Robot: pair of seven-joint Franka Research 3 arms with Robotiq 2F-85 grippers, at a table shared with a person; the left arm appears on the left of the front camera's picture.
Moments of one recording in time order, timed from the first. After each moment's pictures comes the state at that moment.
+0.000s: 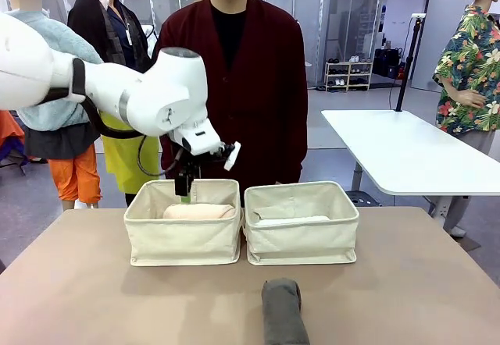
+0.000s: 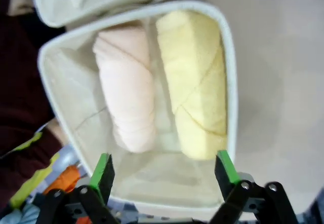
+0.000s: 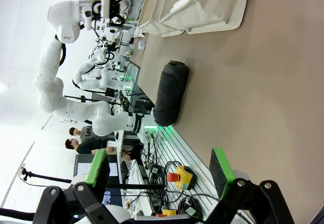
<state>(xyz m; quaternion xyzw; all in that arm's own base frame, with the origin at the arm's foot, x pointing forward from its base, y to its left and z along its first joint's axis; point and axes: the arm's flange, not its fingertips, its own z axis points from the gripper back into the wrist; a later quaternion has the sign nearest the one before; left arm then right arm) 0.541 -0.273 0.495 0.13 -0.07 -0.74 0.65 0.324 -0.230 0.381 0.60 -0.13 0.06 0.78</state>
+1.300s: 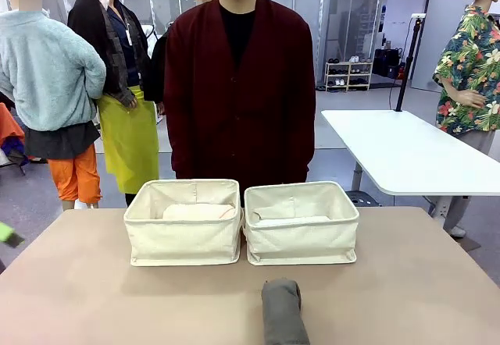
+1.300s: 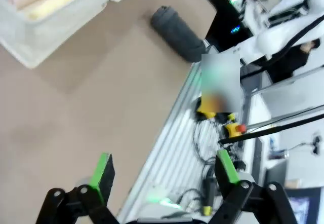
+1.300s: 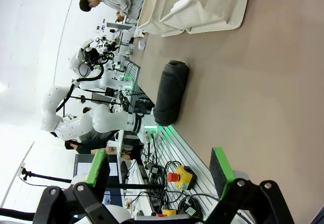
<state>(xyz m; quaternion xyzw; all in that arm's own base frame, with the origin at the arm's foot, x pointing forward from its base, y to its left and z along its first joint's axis) 0.326 0.114 0.458 -0.44 -0.15 -0.33 0.82 0.324 -0.230 0.381 0.60 -0.13 0.06 0.78</state>
